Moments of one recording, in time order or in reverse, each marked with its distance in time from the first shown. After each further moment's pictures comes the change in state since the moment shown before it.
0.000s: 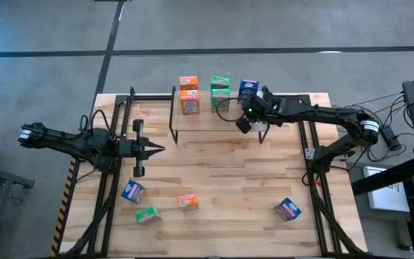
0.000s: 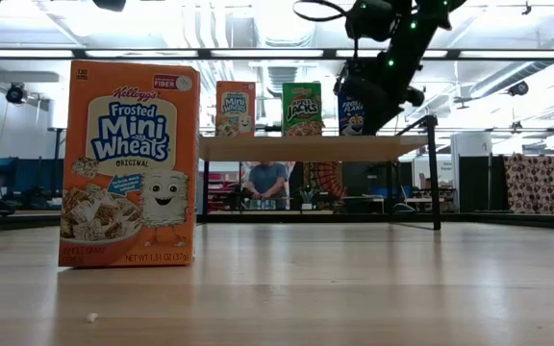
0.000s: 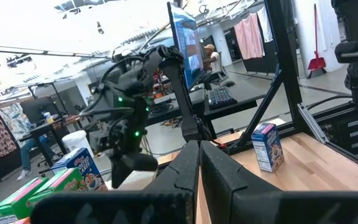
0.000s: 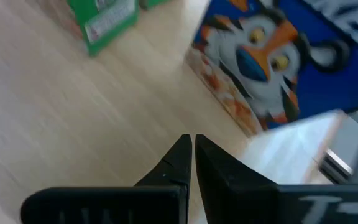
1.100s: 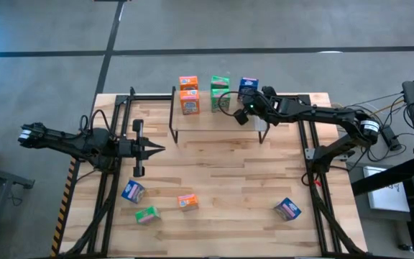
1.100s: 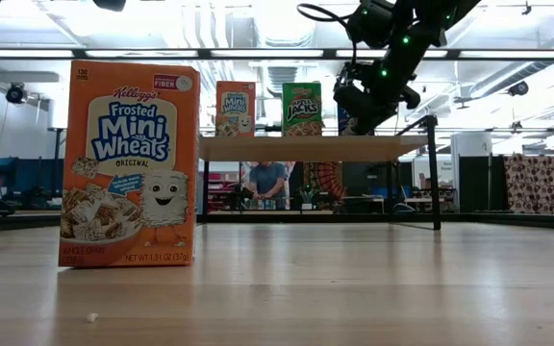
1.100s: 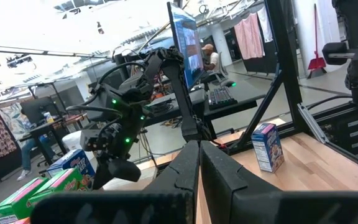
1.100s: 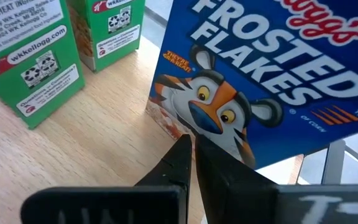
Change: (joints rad) left arm 0.000 0.000 0.001 0.000 0.000 0.000; right arm -0.048 0.001 -0.070 0.235 0.131 -0.067
